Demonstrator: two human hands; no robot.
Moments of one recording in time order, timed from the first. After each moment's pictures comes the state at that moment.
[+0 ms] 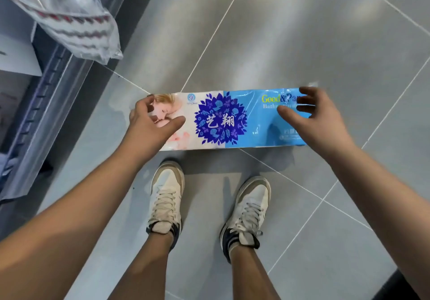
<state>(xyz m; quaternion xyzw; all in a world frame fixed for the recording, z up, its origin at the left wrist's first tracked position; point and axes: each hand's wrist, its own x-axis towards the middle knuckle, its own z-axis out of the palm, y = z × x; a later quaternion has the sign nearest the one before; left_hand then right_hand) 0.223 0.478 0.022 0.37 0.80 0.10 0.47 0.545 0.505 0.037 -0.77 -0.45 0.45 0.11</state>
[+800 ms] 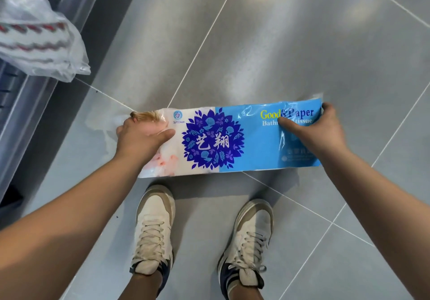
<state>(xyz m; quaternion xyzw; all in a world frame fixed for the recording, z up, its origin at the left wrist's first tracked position) 0.223 0.508 -0.065 0.29 0.86 0.00 0.42 0.580 0.526 -0.064 -0.84 -0.36 0.39 0.07</state>
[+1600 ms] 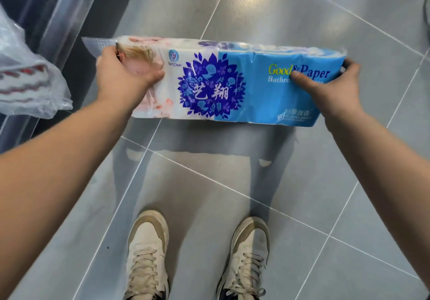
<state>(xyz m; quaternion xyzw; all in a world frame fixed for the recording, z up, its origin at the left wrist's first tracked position) 0.232 0.656 -0.052 0.42 0.80 0.22 0.37 0.610 0.626 -0.049 -0.82 -0.33 0.36 0.31</state>
